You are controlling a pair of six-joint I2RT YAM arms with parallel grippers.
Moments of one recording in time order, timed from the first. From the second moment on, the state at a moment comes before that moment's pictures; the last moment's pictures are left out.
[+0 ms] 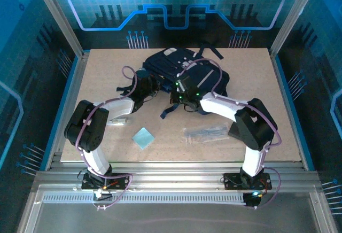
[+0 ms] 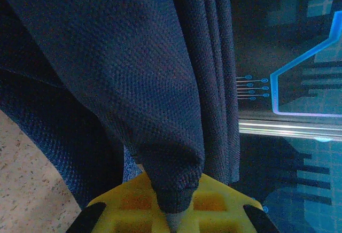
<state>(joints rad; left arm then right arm) -0.37 1.75 0.98 0.37 0.11 -1.31 0.66 1.83 1.23 -0.18 0.02 0.56</state>
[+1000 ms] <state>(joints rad) -0.26 1.89 1.09 0.36 0.25 -1.21 0.53 1.73 1.24 -0.74 -0.13 0.37</state>
